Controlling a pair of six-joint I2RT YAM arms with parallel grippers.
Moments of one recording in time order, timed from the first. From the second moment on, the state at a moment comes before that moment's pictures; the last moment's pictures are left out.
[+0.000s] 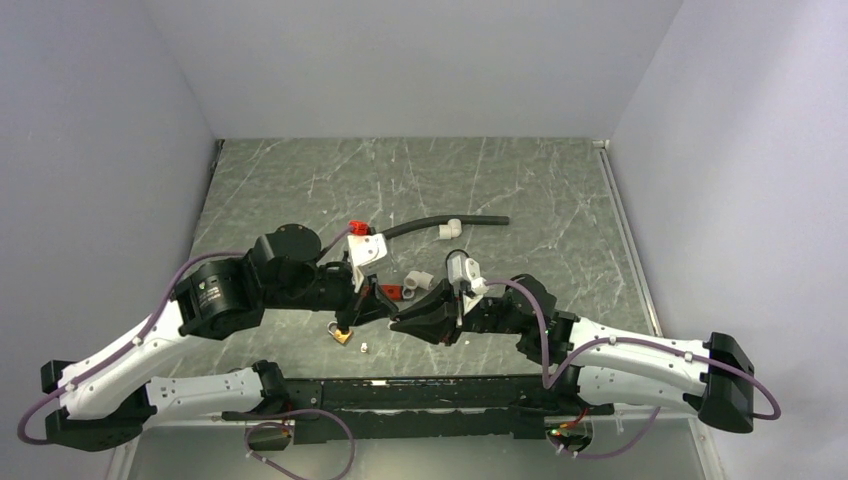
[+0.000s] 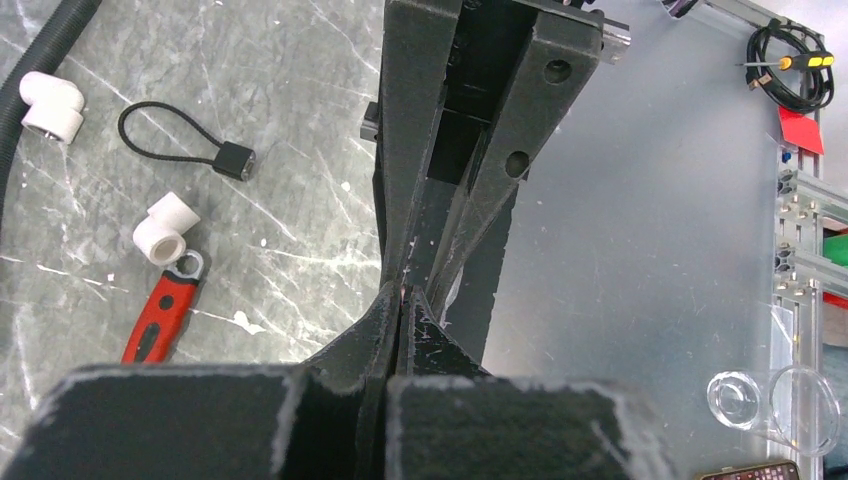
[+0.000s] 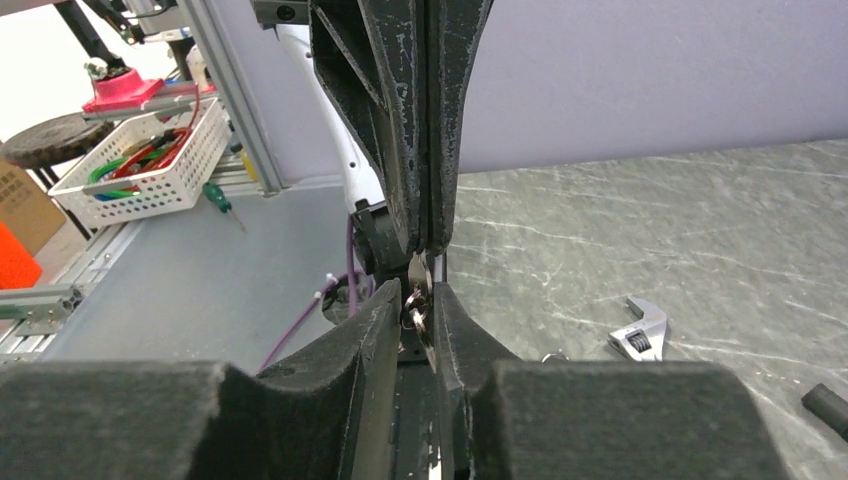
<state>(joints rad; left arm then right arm) -1.08 0.93 1.31 -0.82 0.29 -0.12 1.17 0.91 0.55 0.58 -0.41 0.20</state>
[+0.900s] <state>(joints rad) -1.08 0.91 1.28 -0.81 0.30 -0.11 1.17 0.92 0.55 0.58 -0.42 0.21</state>
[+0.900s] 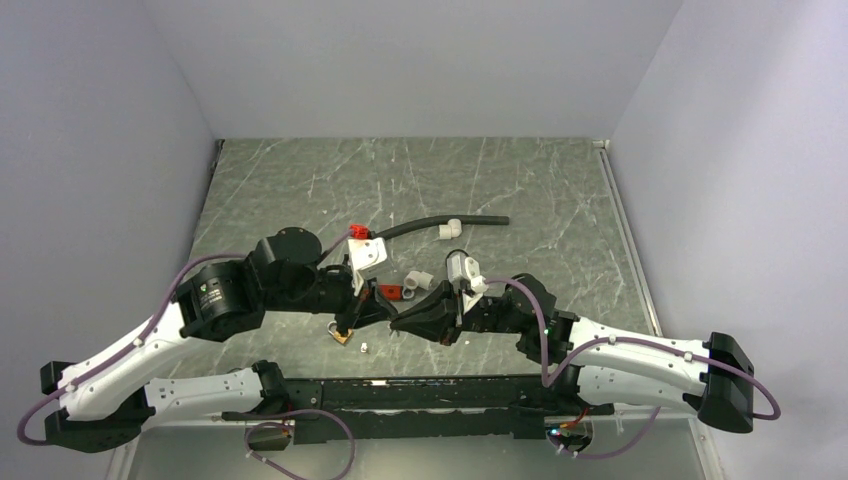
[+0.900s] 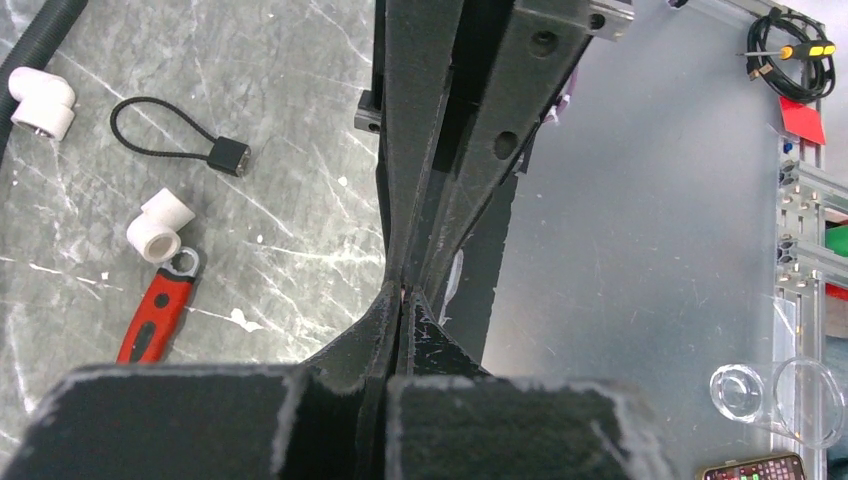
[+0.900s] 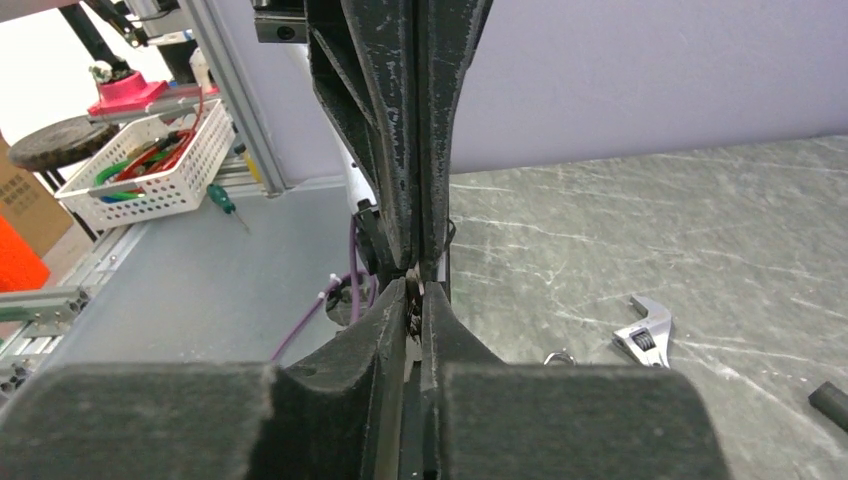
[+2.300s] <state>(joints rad) -1.08 1.86 1.52 -0.76 -0.28 -0.60 1.16 0.60 0.73 -0.42 1.07 0.37</state>
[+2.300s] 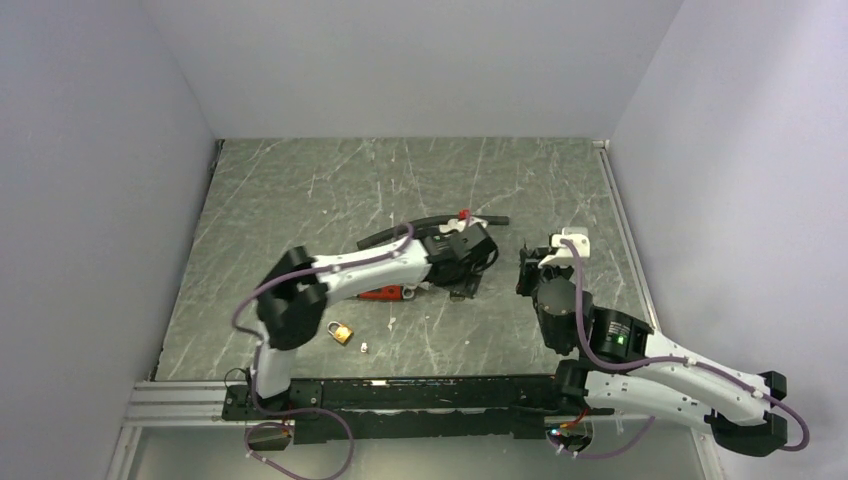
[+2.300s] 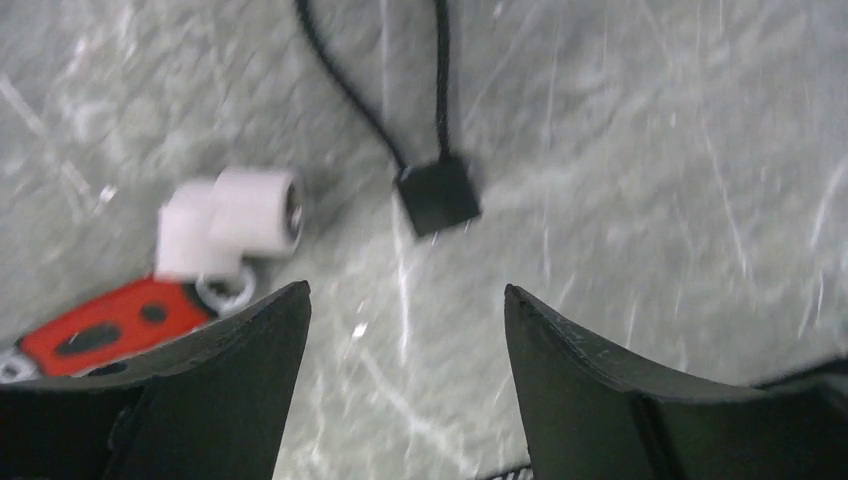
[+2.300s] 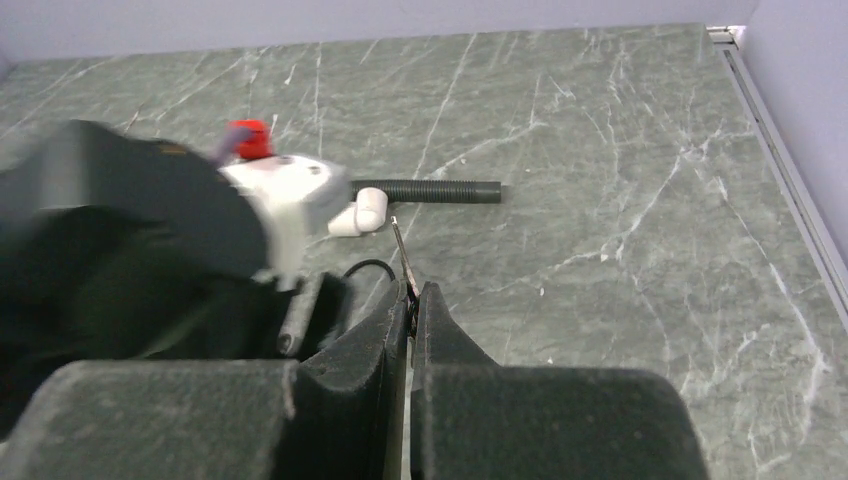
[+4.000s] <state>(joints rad) -0.98 1.77 1.34 -0.60 -0.26 -0.81 1.16 0.41 0.58 -0.21 0.77 0.33</state>
